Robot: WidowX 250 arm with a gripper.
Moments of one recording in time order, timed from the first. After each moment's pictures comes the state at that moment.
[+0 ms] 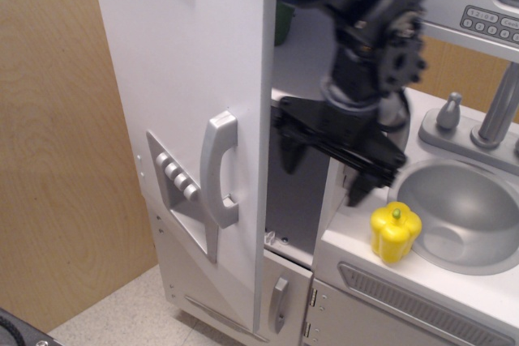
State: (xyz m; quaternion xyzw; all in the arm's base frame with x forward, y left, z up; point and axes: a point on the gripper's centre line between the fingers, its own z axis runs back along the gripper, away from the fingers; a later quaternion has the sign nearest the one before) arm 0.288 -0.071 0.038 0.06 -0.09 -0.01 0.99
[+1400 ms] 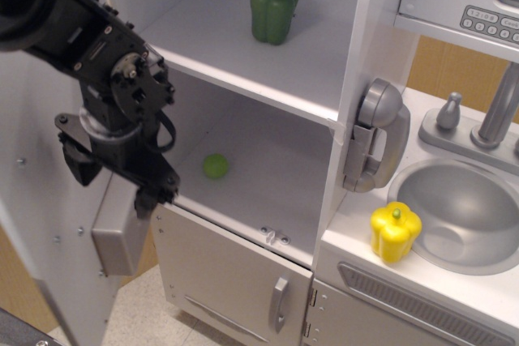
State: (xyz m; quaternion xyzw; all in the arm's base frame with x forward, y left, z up) arm 0.216 0.073 0.022 0.13 -0.10 0.03 0.99
